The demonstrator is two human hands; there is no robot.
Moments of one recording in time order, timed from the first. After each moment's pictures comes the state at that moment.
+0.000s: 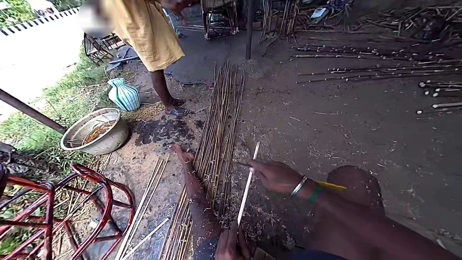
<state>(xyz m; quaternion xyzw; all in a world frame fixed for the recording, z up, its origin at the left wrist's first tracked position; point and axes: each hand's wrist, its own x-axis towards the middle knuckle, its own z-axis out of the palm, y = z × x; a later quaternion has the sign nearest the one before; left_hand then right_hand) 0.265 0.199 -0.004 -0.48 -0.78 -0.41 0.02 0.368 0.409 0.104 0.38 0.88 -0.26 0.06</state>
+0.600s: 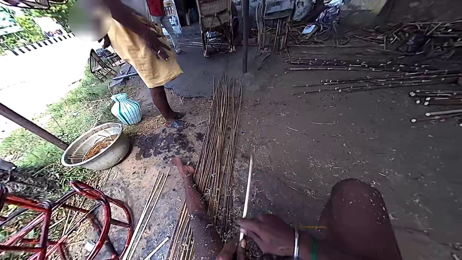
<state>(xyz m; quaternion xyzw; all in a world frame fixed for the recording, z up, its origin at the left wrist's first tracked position) 0.237 0.215 0.003 -0.46 -0.71 -0.48 -0.24 0.364 0.355 0.068 0.29 0.90 -0.32 -0.01</state>
